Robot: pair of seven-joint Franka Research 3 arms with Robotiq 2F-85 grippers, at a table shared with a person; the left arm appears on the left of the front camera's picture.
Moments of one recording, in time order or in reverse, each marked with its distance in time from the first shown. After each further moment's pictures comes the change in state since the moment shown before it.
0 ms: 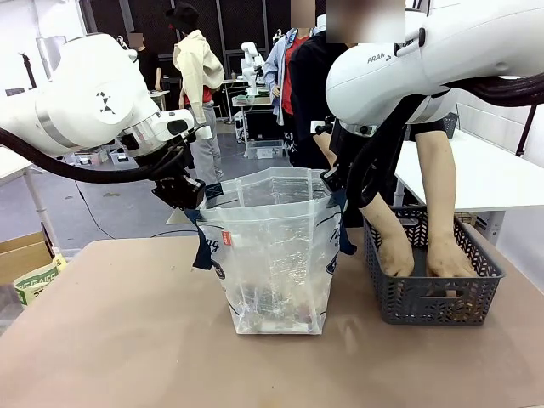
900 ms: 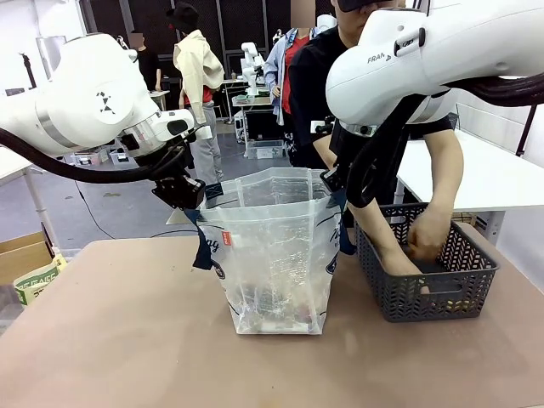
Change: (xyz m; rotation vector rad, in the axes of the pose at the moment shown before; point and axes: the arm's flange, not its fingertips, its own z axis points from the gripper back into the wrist) left arm 0.000 0.000 0.000 0.000 0.000 0.000; right arm 0.000 0.000 0.000 0.000 0.000 0.000
